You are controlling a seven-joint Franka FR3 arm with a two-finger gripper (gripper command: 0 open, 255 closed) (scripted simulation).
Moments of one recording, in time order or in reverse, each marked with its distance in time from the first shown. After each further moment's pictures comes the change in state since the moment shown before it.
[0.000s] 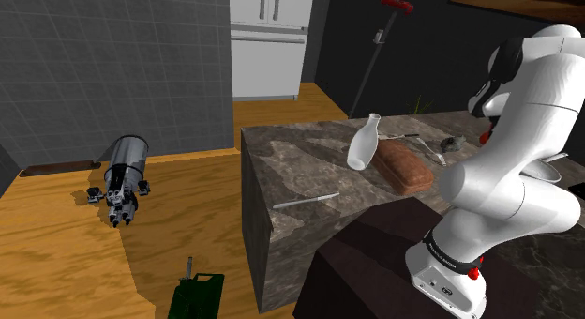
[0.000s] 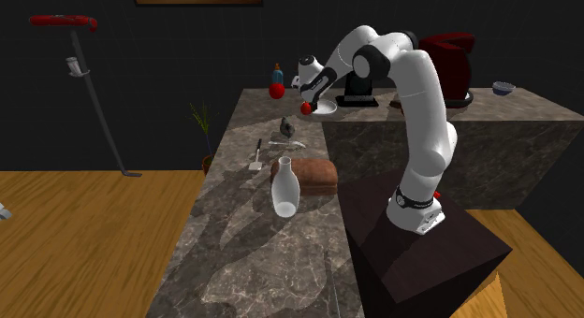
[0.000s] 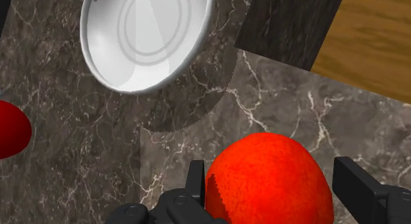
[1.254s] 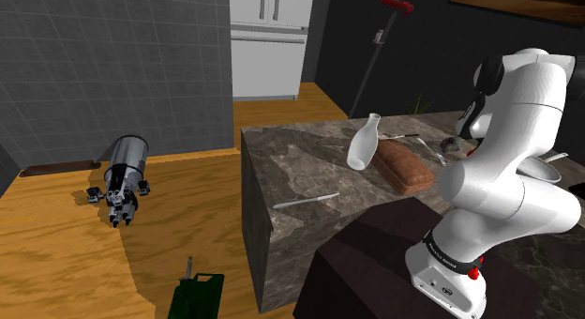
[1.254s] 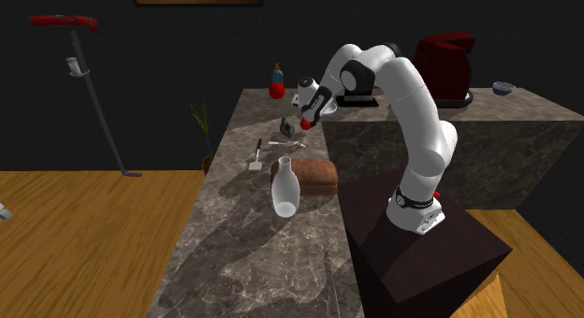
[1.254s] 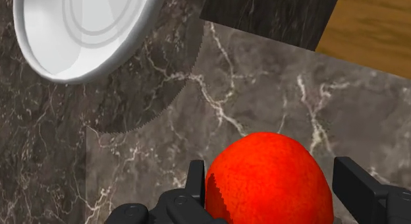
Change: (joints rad) arm -0.012 0.182 0.003 0.000 0.001 0.167 0.074
